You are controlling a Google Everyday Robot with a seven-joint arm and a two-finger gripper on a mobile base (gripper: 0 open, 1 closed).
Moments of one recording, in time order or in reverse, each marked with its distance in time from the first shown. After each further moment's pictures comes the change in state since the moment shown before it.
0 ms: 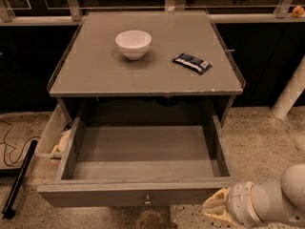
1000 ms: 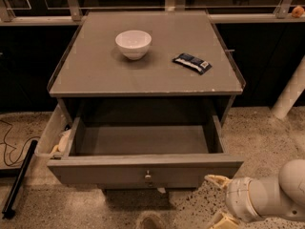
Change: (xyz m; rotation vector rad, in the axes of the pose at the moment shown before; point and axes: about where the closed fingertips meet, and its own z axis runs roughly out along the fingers) arm -0.007 -0.008 0.001 0.001 -0.011 -0.027
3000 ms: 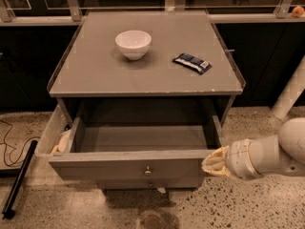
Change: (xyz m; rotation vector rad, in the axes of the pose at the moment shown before) arm -0.041 -0.090 -0.030 0.090 -0.001 -0.137
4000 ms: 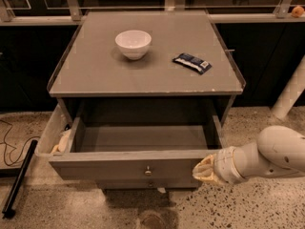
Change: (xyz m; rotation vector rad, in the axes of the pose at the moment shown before) arm 0.019 0.011 0.053 -0.079 0.000 0.019
